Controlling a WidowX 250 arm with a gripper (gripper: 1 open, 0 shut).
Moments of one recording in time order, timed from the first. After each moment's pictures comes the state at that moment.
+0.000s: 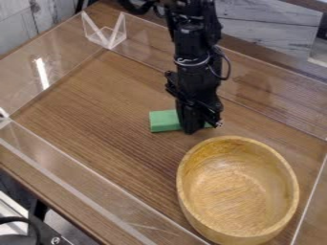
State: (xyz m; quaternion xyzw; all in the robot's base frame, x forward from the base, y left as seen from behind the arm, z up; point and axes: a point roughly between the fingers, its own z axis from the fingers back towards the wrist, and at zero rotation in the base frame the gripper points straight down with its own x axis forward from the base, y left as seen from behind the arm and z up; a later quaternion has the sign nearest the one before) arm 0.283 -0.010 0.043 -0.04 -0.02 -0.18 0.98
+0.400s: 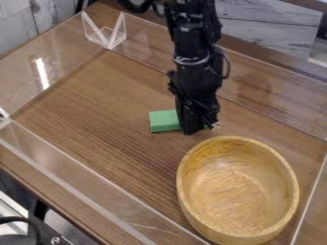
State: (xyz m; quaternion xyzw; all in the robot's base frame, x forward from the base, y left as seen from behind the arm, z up) arm 0.279 -0.009 0.052 -0.05 -0.02 -0.23 0.97
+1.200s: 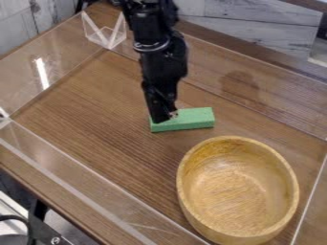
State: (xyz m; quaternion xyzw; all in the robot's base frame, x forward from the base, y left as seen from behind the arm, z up) arm 0.263 0.033 0.060 -0.05 -0.04 -0.28 0.96
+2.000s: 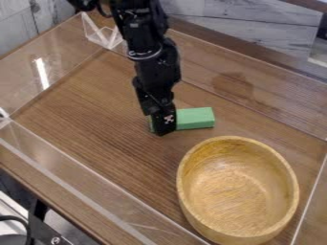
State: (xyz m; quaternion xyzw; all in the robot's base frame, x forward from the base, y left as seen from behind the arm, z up) arm 0.269 0.036 0.045 -0.06 -0.05 -0.28 0.96
